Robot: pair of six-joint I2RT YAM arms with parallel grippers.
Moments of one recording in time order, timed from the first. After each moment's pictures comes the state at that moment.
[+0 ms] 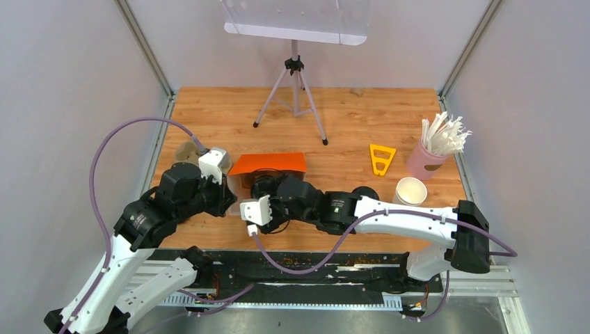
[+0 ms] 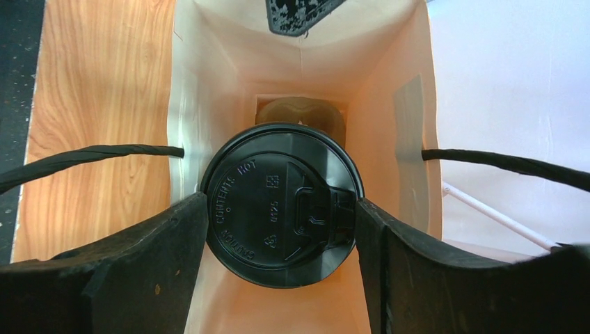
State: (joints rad) left arm -0.62 0.69 1.07 -1.03 0.04 -0.27; right arm 1.29 1.45 1.18 -0.22 0.14 -0.81
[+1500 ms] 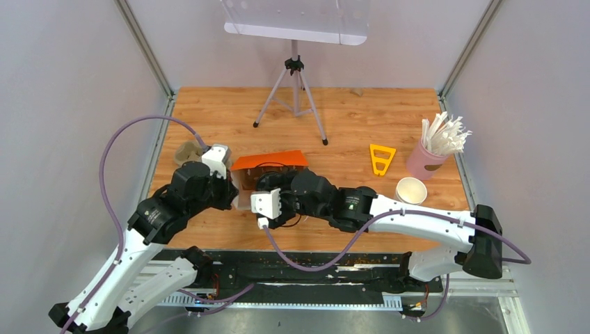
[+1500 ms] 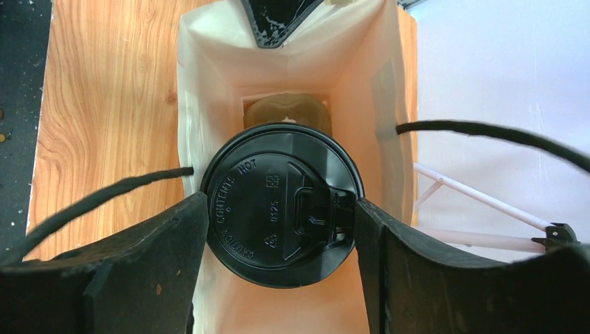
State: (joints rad) left arm -0.62 0.70 0.97 -0.90 -0.10 -0.32; right arm 1.25 1.37 1.16 -0.23 0.09 -0.78
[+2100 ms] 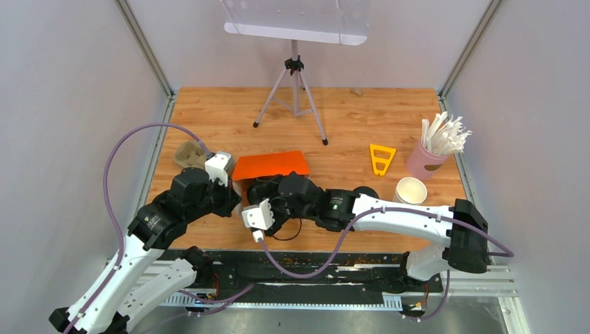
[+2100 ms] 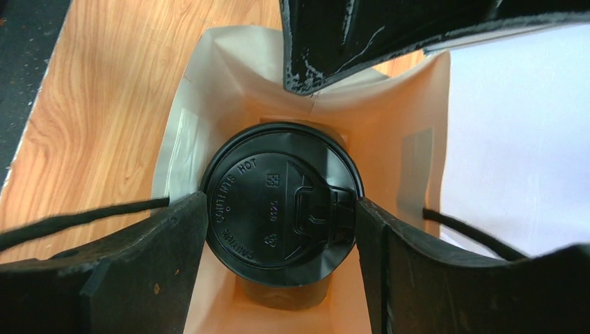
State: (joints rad) left arm -0.62 0.65 0.90 -0.88 0.02 -0.28; right arm 1.25 1.46 1.16 -0.19 -0.01 -0.95
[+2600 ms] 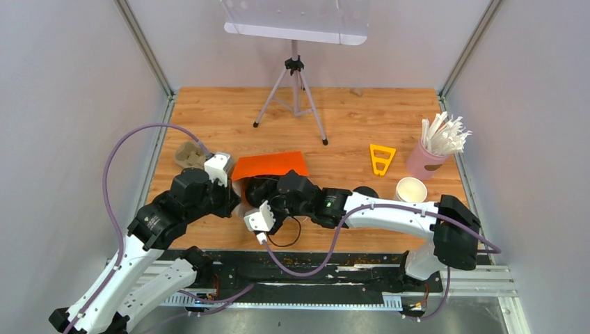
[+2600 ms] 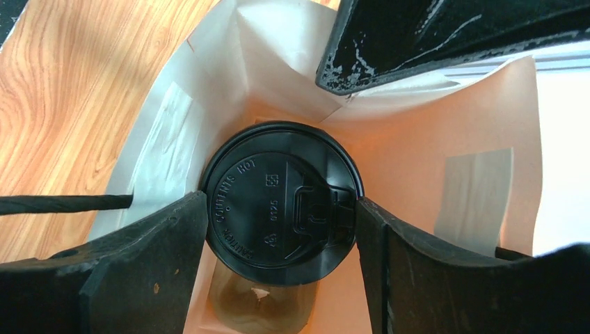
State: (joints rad) left arm -0.62 0.65 0.90 -0.89 0.02 -0.30; right arm 1.20 1.53 1.10 -0.08 -0.10 -1.12
